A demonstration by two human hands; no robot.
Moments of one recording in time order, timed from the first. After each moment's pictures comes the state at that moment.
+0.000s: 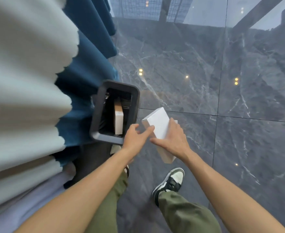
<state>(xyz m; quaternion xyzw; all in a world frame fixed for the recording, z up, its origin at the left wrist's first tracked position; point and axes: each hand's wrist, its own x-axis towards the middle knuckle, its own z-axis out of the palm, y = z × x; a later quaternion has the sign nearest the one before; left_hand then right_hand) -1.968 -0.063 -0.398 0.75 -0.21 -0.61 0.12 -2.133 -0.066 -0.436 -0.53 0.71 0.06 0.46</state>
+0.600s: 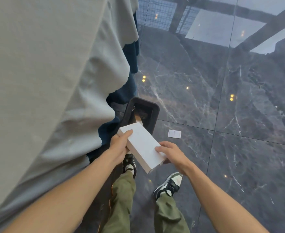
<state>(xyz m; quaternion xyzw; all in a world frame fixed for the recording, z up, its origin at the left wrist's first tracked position) -1.830 -0.072 -0.304 0.71 0.09 -0.64 0.28 -2.047 -0.076 -0.293 -0.29 0.65 0.01 0.71</state>
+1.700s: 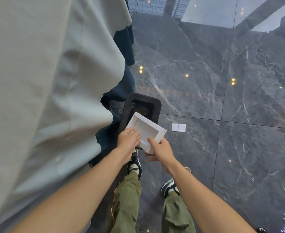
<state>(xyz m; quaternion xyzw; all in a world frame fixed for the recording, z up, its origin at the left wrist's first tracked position) -1.839 -0.087 -0.365 0.73 -0.02 -0.65 0.22 -1.984 -0.066 -0.364 -0.18 0.71 -0.11 0.67</state>
